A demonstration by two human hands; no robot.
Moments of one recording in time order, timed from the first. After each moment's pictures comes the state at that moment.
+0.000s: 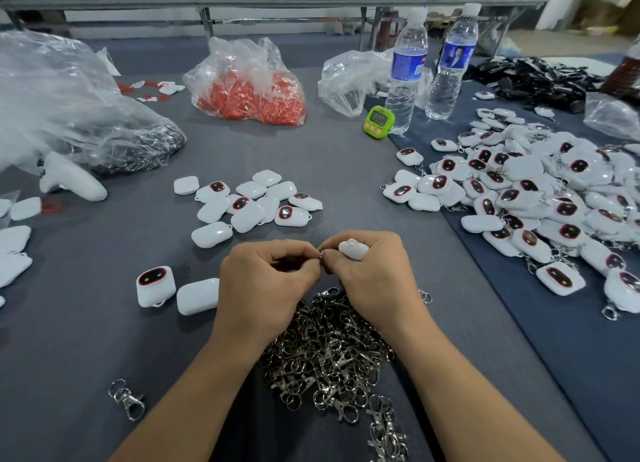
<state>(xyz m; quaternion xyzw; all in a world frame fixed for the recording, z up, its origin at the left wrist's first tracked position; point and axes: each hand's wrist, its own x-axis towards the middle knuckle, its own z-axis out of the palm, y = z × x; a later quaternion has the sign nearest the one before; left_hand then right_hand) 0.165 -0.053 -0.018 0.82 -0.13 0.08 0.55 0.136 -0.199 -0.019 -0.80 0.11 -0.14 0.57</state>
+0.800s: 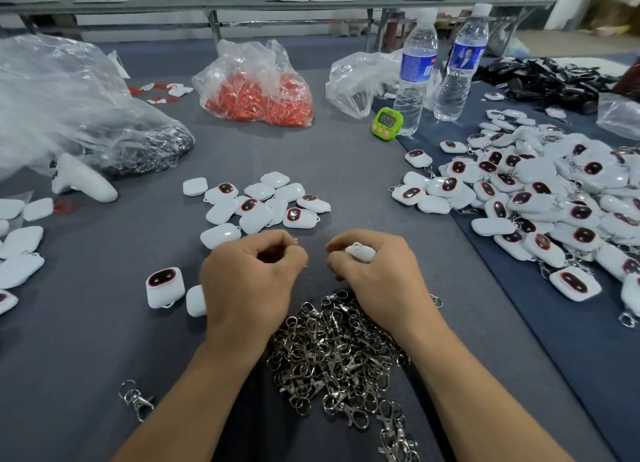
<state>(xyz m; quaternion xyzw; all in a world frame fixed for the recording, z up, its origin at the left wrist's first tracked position) 0.170 -0.043 -0.013 0.84 -0.06 0.17 0.51 0.137 -0.199 -0.016 -0.82 0.10 -0.12 0.55</state>
